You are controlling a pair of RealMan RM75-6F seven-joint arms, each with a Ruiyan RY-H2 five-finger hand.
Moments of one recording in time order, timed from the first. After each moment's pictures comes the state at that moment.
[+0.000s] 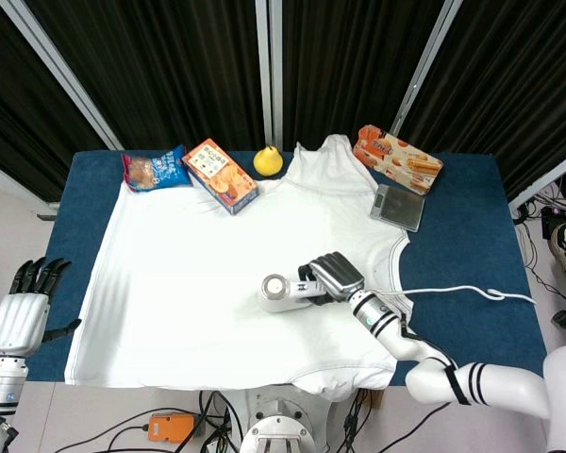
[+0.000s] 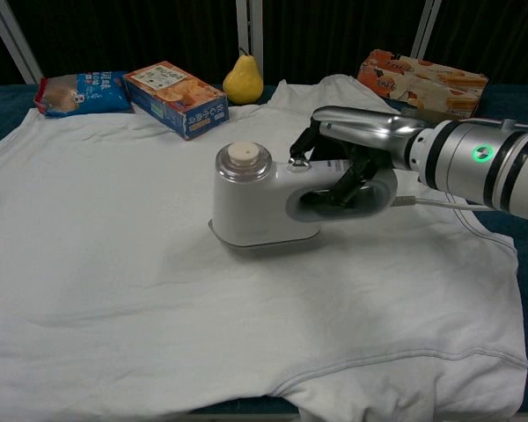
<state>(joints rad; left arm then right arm) -0.10 -1.23 -0.02 -1.47 1.52 1.47 0.03 0.81 -1.59 0.16 -1.52 -1.21 0.83 -0.10</state>
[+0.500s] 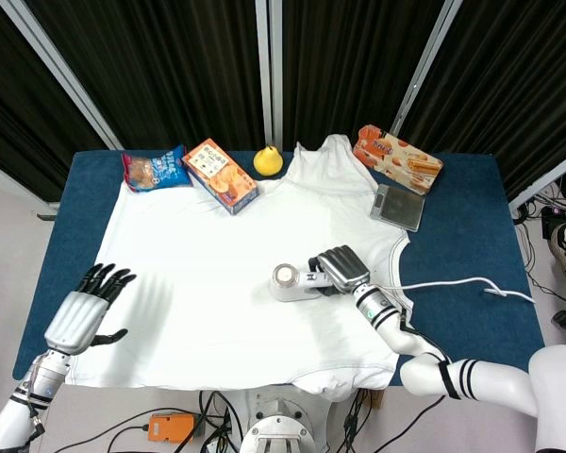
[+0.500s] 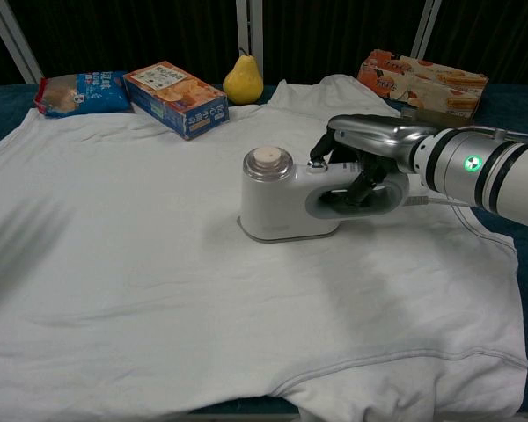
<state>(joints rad) -0.22 -1.23 0.04 -1.56 1.67 1.32 0.06 0.80 -1.62 0.15 -1.42 -1.13 0.86 -0.20</state>
